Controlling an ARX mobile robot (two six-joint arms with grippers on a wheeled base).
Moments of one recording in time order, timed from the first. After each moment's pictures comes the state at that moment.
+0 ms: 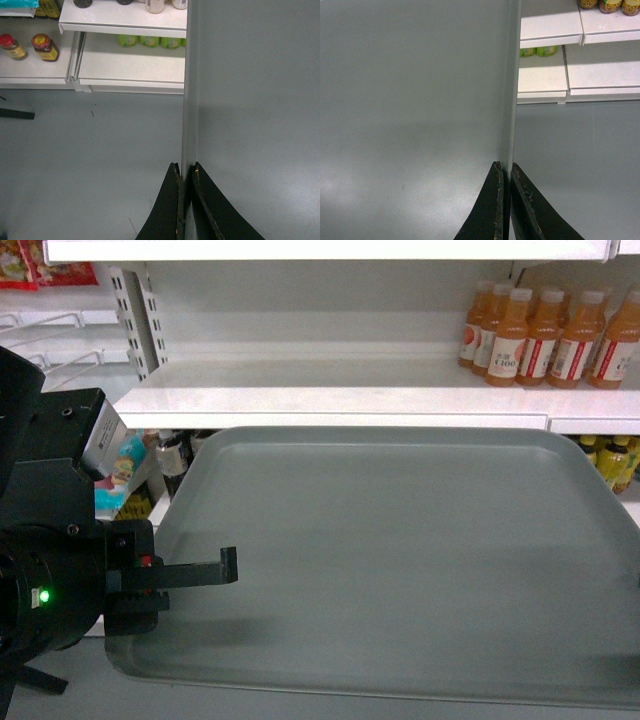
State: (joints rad) left arm -0.43 1.54 0.56 0.28 -0.32 -0.36; right arm 0.11 1.43 0.40 0.44 -0.11 0.17
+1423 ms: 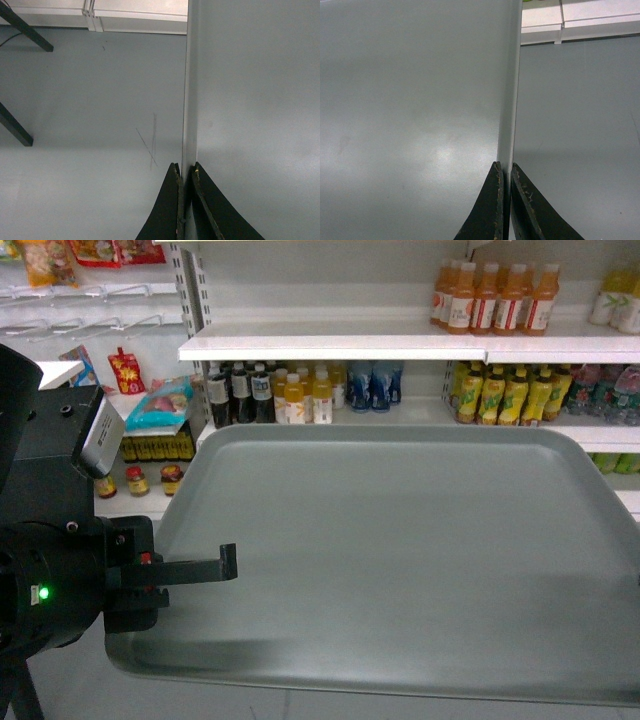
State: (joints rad) left arm -0.43 1.54 0.56 0.28 -0.32 -0.36; right arm 0.11 1.43 0.40 0.44 -0.11 0.17
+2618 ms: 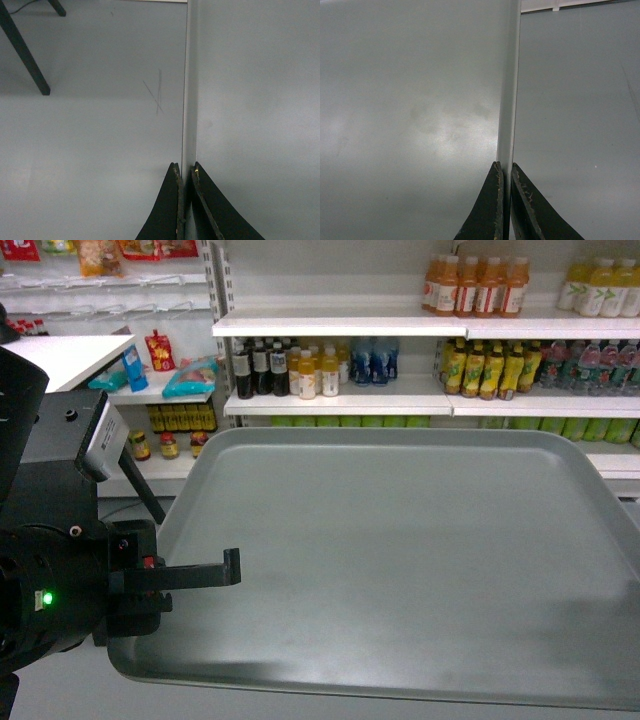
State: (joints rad) left arm -0.43 1.54 0.56 0.28 -0.33 -0.36; right arm 0.11 1.43 0.40 0.44 -0.11 0.17
